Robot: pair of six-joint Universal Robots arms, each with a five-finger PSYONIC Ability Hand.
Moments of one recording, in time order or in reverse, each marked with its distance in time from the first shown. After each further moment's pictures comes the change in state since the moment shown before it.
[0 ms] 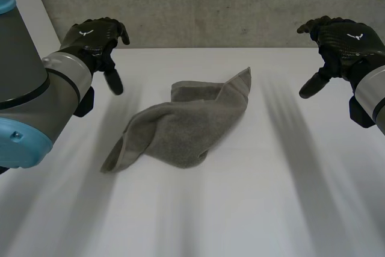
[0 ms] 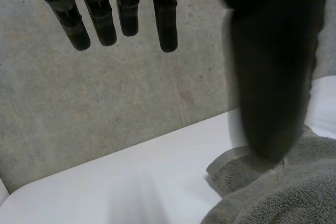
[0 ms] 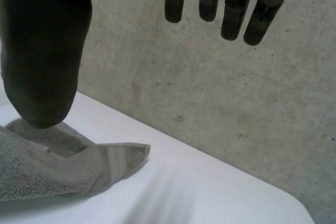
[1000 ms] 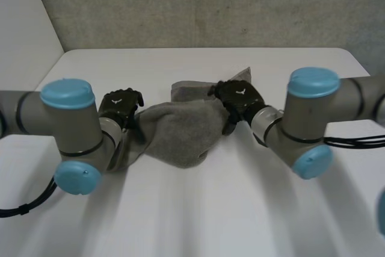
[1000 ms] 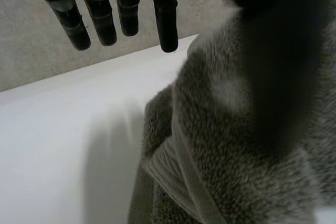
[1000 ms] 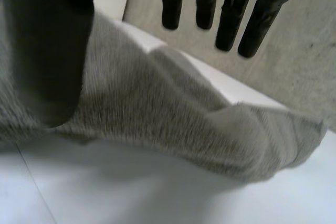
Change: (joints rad) left arm 0.028 -0.370 -0.137 0.314 0.026 0.012; right arm 0.217 0.727 -0.414 -0.126 -0.166 -0.091; left_hand 0.000 0.000 0.000 0.000 -0.001; right_hand 0.115 0.105 0.135 0.140 0.109
